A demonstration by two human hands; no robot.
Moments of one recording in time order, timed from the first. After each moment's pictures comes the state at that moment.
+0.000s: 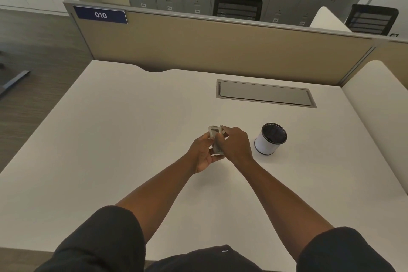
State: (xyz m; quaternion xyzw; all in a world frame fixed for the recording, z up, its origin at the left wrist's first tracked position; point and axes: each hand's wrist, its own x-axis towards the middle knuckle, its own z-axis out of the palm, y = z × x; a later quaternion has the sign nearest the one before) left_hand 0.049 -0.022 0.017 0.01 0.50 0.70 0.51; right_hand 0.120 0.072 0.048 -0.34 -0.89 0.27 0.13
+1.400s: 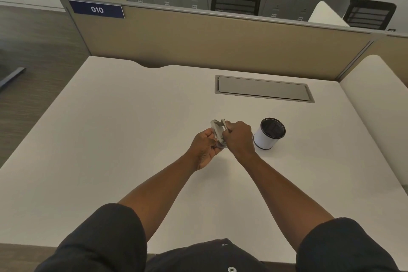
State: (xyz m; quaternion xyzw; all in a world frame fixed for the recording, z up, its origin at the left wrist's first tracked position) left_hand 0.061 -0.024 0.023 0.03 0.44 0.74 0.50; right_hand 0.125 0.076 0.058 -0.36 -0.89 0.26 0.13
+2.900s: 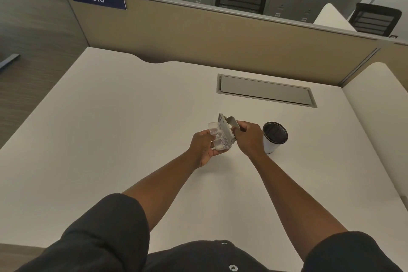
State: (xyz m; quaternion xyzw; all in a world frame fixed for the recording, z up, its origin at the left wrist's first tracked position) left_hand 0.042 -0.007 0.009 -0.07 0.47 0.74 0.48; right_hand 0.123 0.108 0.049 -0.38 -0.82 0.39 0.18
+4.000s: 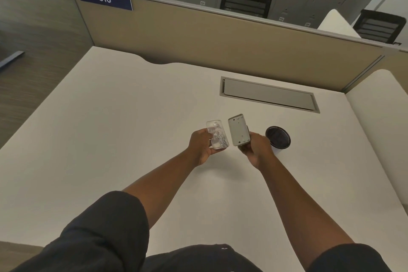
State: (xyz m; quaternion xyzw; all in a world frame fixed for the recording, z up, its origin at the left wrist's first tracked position) left_hand 0.027 -0.006 0.012 -0.11 0.47 0.75 0.46; right_hand 0.130 0.123 0.044 -0.49 -0.43 0.74 0.16
